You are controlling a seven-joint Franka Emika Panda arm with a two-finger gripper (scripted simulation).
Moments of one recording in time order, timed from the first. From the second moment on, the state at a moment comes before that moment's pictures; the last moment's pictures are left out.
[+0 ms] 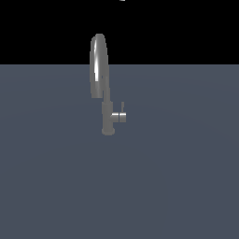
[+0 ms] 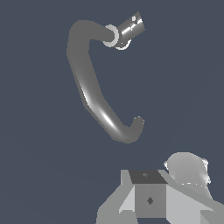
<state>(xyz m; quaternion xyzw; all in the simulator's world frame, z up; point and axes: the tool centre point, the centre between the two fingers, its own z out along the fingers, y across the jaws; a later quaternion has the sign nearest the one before) -0.087 0.002 0.415 -0.94 0.20 0.20 0.20</state>
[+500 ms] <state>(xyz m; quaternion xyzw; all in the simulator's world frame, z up) -0.033 -0.005 0.375 -0.88 0.27 0.27 0.27</state>
